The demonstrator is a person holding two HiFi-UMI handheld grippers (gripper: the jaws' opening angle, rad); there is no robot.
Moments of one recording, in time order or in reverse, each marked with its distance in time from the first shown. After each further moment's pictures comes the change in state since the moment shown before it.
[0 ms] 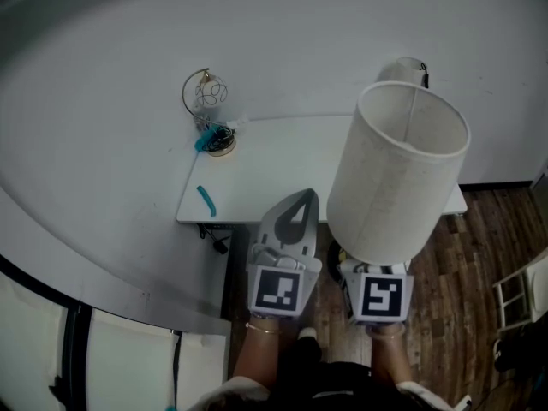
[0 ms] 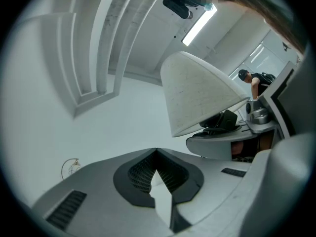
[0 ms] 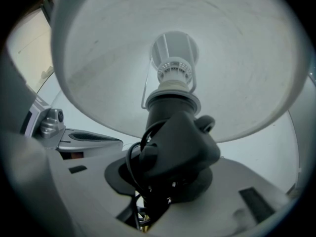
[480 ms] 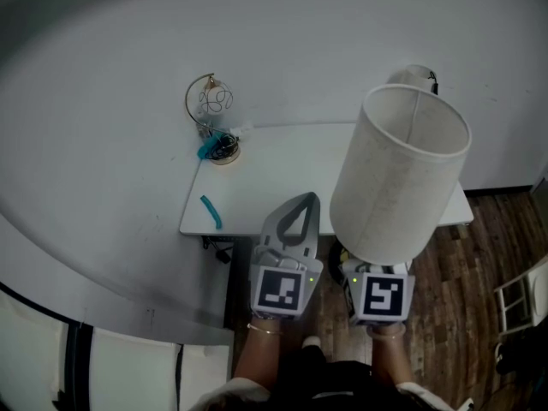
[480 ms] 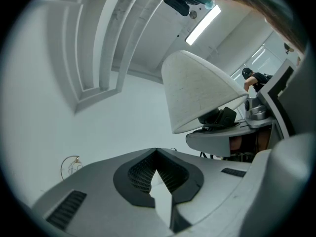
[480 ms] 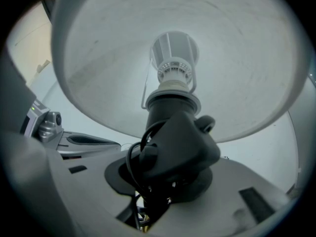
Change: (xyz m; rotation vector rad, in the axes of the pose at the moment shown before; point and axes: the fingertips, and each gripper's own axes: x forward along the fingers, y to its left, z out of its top) left arm 0.018 0.044 -0.023 -0.018 0.007 -0.009; right arm 0.046 0.019 -0.009 -0.003 0.012 -0.018
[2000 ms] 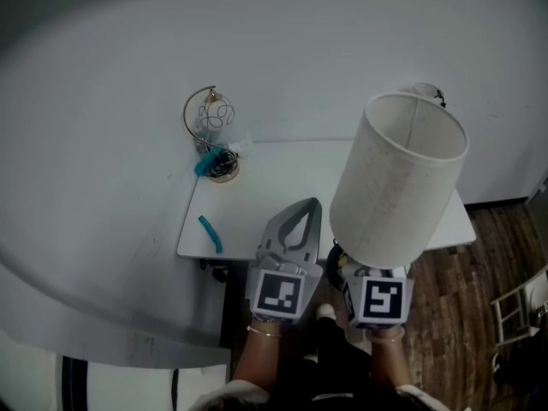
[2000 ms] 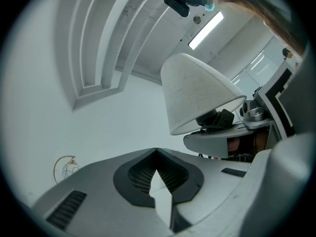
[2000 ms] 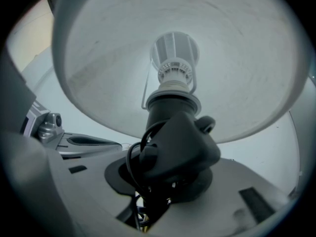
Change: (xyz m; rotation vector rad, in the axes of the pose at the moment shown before) left arm 0.039 0.055 -0.019 -0.029 -0.052 -0.034; right arm 0.070 0.018 -0.008 -0.030 -0.016 -0.012
